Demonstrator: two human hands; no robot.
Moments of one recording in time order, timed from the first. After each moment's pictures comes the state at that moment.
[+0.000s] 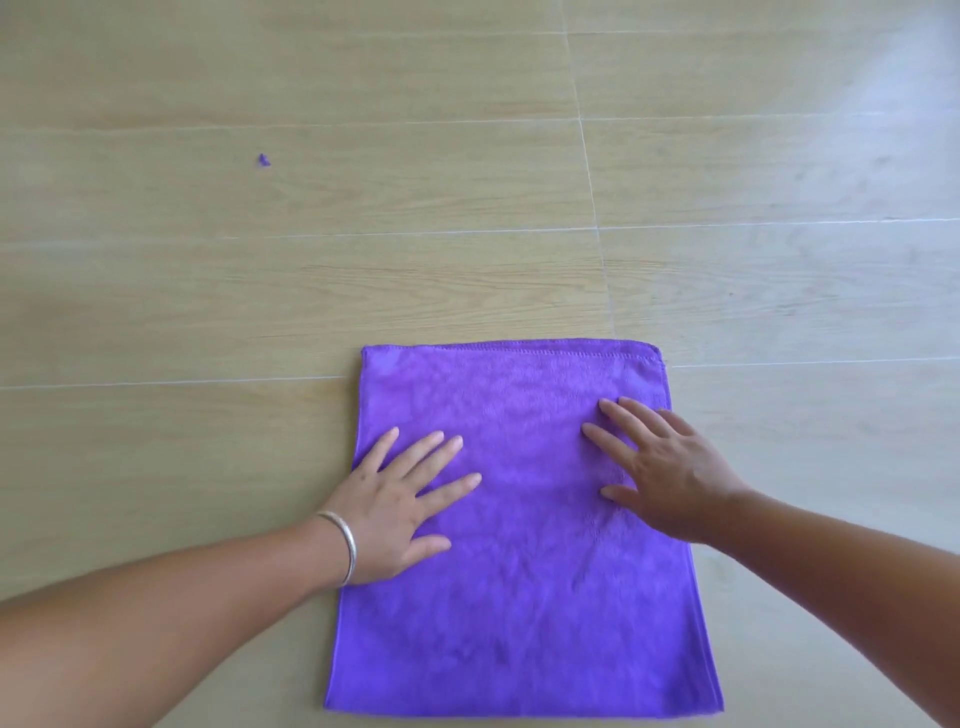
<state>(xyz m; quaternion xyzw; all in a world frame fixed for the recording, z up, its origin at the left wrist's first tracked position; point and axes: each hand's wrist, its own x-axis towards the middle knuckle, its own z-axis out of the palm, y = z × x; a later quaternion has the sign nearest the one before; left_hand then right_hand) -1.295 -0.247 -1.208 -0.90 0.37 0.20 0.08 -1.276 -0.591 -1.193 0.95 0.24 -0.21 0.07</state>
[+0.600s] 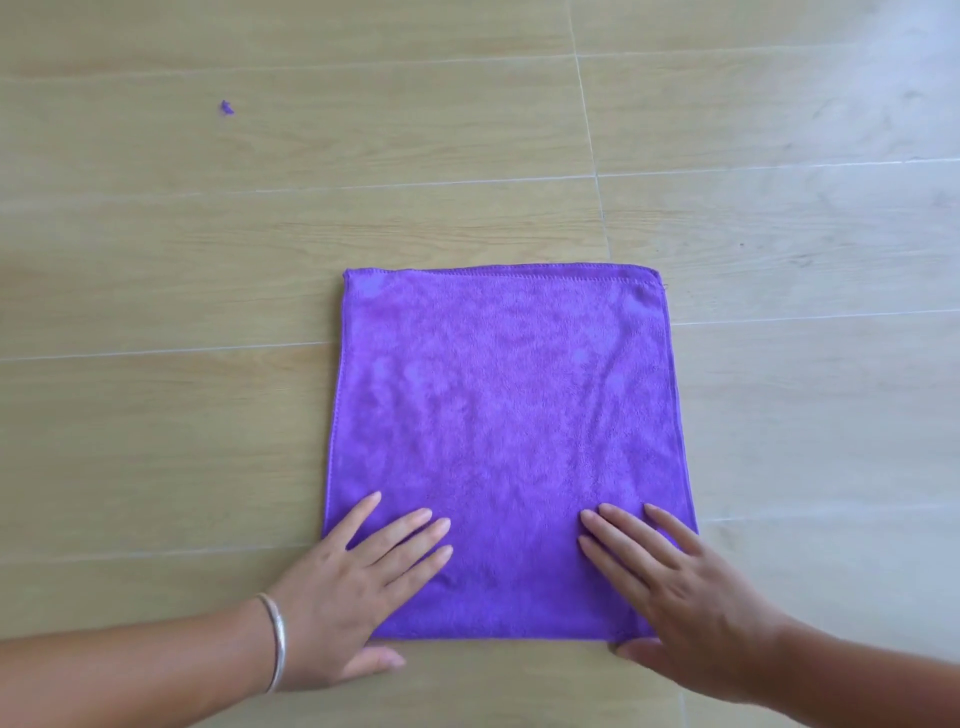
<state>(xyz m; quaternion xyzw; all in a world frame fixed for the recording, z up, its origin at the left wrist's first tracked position) -1.367 -0.231 -1.193 -0.84 0.49 0.21 0.11 -1.391 -0.584 -1.182 0.90 0.39 -0.19 0.03</state>
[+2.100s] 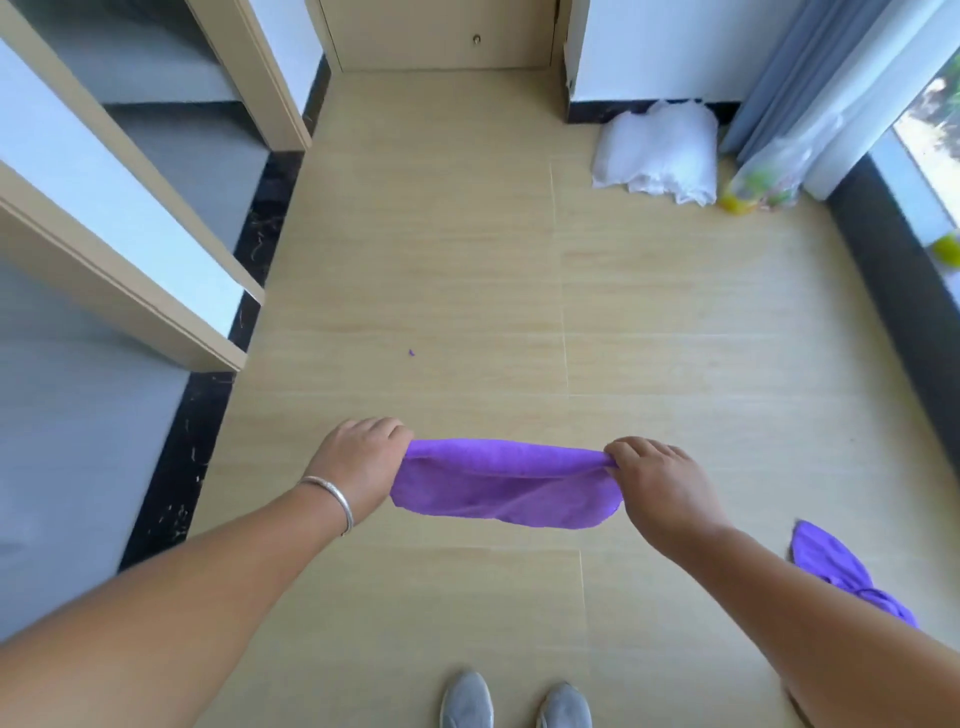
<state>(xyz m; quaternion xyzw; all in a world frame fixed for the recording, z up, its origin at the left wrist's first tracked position) -1.295 -0.191 -0.565 -0.97 0.16 0.15 0.09 -1.316 -0.527 -0.585 0.98 0.13 -0.10 -0.06</state>
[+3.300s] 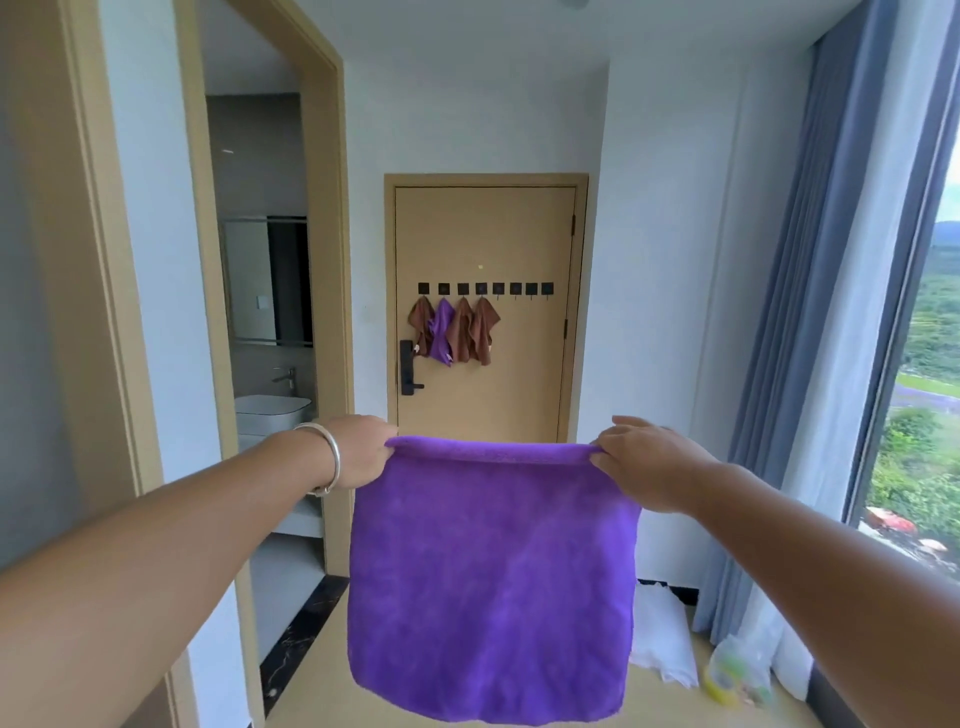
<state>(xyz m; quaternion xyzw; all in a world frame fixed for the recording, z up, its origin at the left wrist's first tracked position) -1.236 -0.212 0.094 -0.99 0.05 -0.08 0.03 -1.189 -0.549 0.084 0.97 0.21 0.13 0.05</state>
